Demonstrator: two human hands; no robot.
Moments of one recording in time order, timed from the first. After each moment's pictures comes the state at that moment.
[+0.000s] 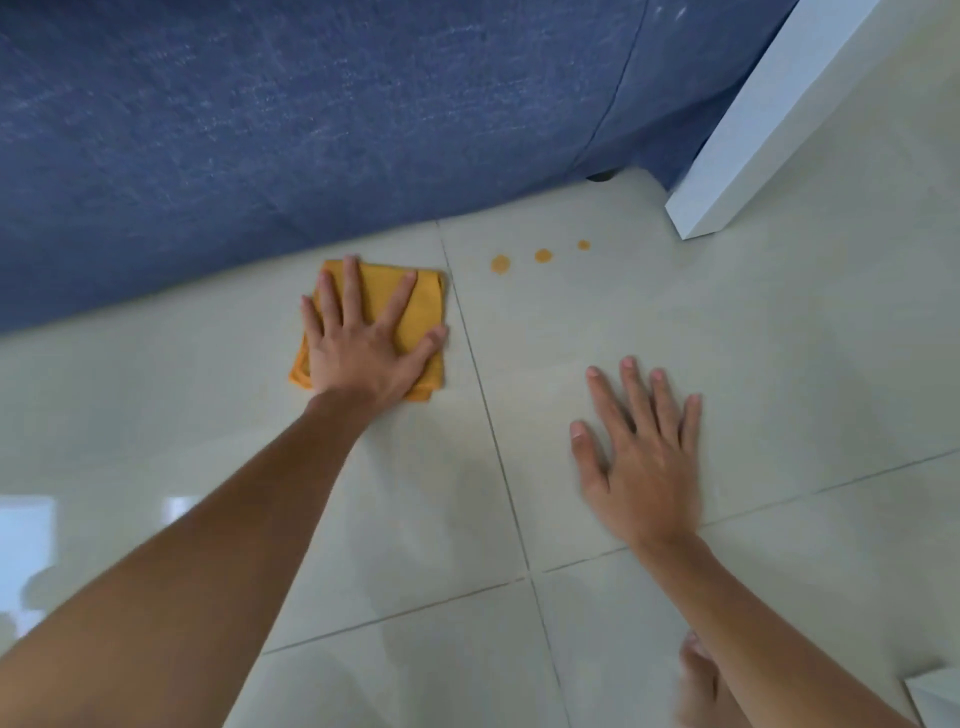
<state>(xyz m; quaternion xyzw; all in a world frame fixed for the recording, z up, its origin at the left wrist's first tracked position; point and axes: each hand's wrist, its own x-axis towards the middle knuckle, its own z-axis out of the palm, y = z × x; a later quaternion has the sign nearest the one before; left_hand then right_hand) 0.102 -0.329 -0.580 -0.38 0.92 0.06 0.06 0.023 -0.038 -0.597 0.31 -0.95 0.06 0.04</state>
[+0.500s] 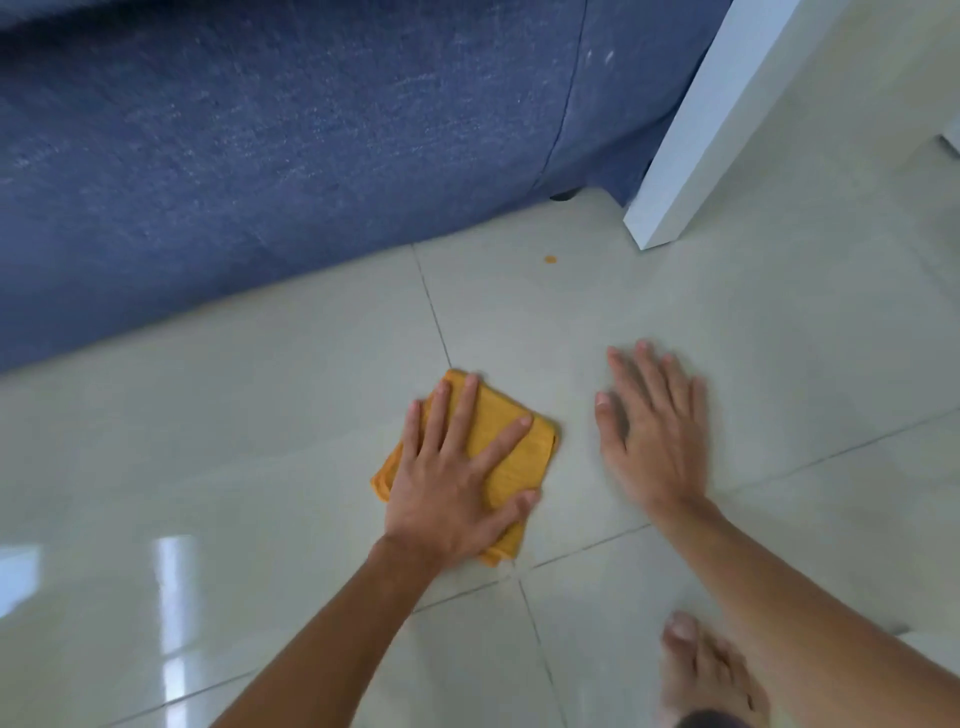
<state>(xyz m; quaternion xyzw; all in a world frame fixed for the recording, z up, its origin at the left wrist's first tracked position) 0.147 -0.195 -0.575 -0.14 0.98 0.07 0.08 -0.015 -0.026 -0.590 0.25 -0.96 0.11 0.05</state>
